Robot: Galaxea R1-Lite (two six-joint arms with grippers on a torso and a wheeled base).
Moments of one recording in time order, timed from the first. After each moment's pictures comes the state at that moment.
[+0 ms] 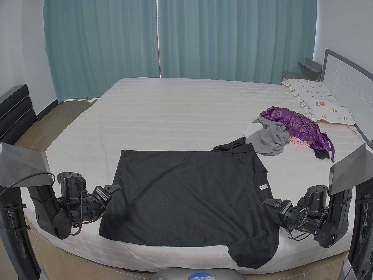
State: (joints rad) left arm -0.09 2.19 -0.38 -1.24 -0.15 -0.97; right arm 0.21 2.34 -0.19 -1.55 0.18 1.04
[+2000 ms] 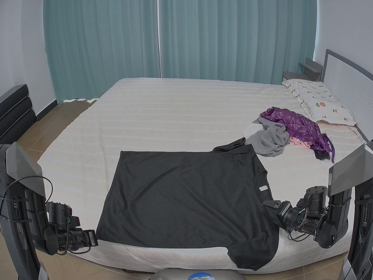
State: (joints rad) left arm 0.09 2.33 -0.09 -1.28 -0.22 -0.22; right arm 0.22 2.34 -0.18 -1.55 0.18 1.04
